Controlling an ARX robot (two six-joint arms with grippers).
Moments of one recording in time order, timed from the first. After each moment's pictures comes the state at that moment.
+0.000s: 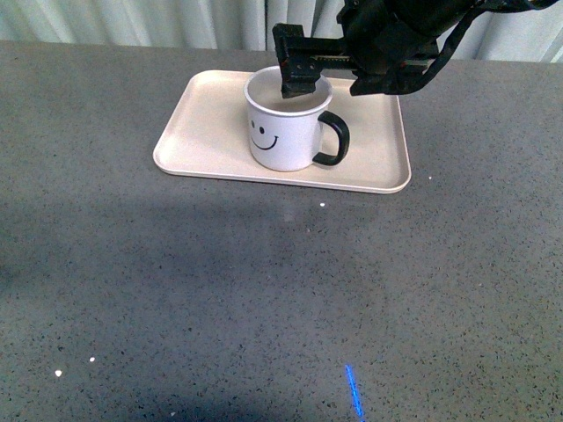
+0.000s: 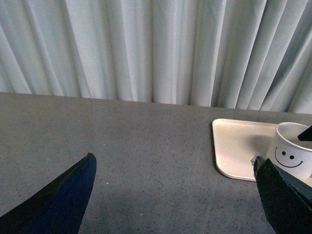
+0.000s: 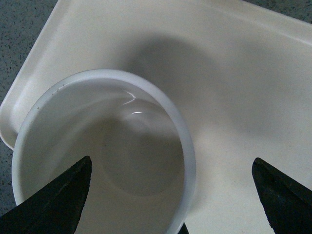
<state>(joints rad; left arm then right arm) 0.00 0.02 0.01 0.00 0.00 0.00 0.23 2.20 1.56 -0.19 -0.14 0.06</state>
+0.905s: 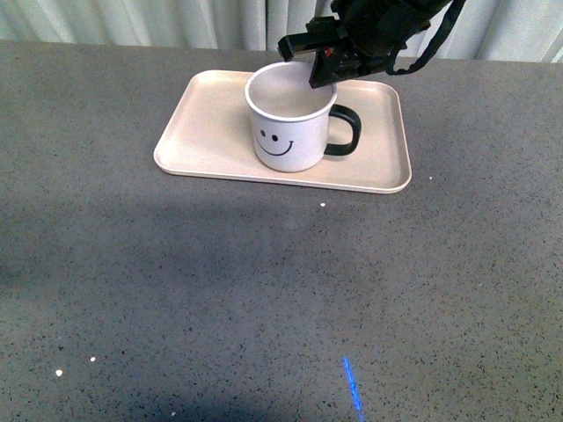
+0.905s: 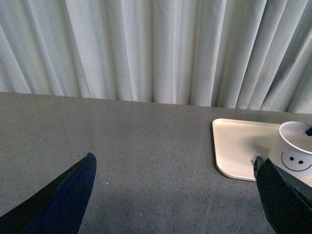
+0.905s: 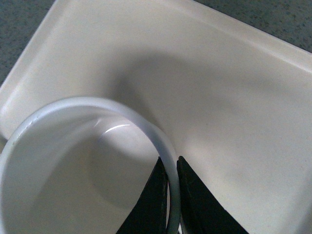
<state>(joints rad) 0.00 0.02 0.01 0.00 0.00 0.00 0.21 2.23 1.68 -0.31 -0.17 -0.16</state>
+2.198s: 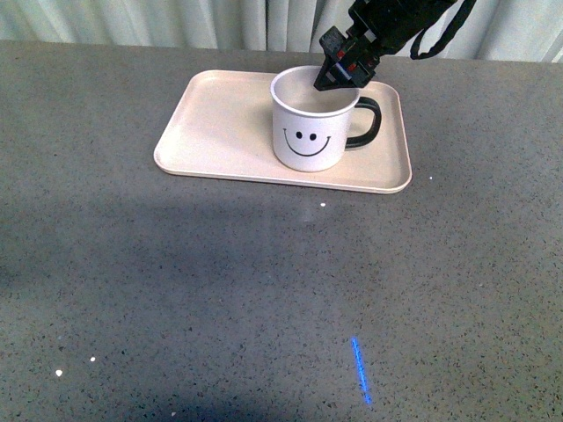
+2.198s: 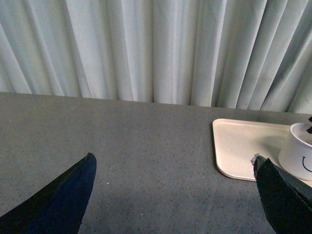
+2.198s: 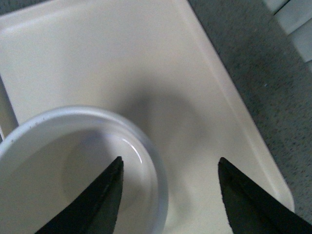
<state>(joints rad) 0.00 0.02 0.01 0.00 0.00 0.00 0.14 2.32 1.88 -0.42 -0.35 -0.68</state>
